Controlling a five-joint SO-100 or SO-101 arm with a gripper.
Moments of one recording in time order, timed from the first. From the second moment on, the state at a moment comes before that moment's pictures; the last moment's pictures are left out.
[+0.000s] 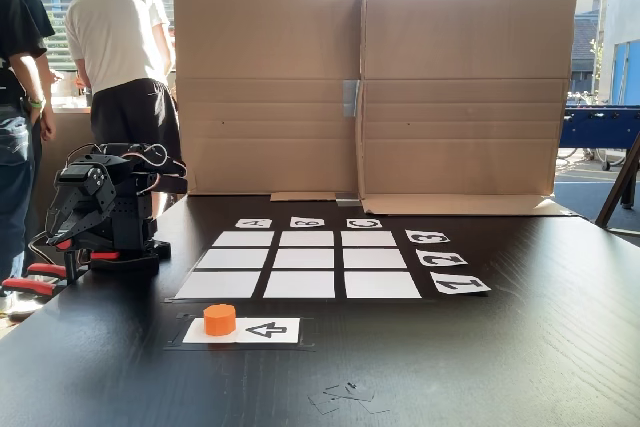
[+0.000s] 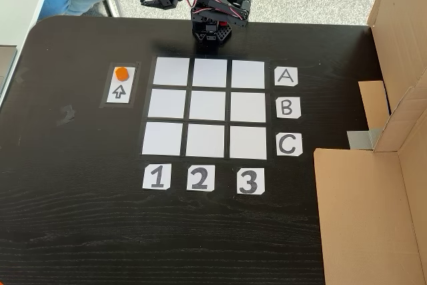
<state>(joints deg) 96.2 190.3 173.5 46.0 87.7</state>
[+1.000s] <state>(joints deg) 99.1 185.8 172.9 46.4 85.4</state>
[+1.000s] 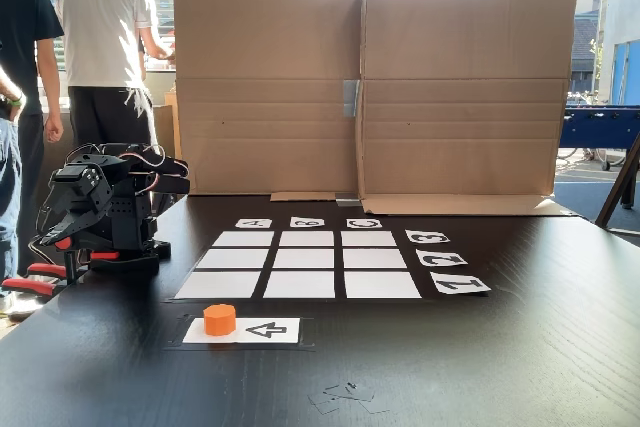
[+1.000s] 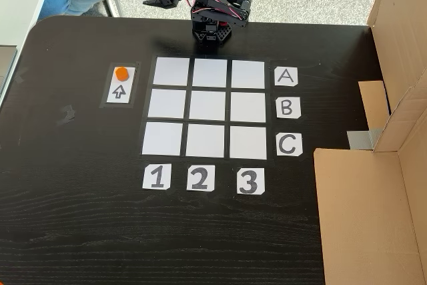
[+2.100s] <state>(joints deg) 87.0 114.4 102.8 84.4 81.1</state>
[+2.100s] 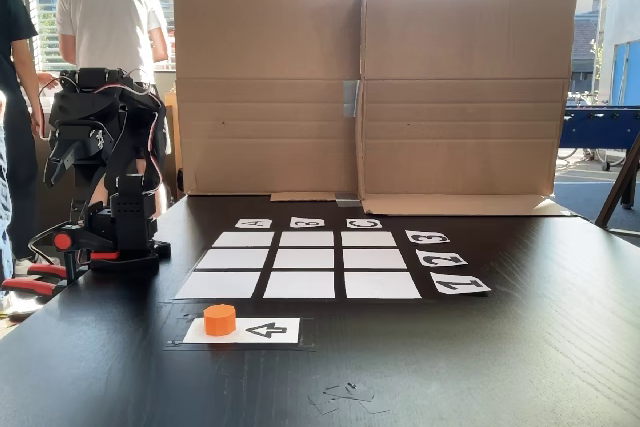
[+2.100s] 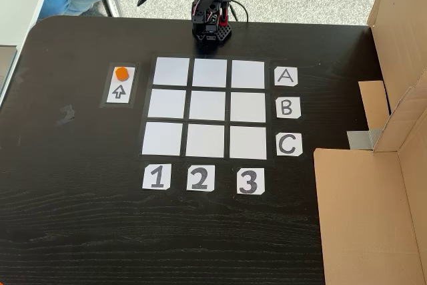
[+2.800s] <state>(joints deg) 77.7 90.9 83.7 89.2 72.5</state>
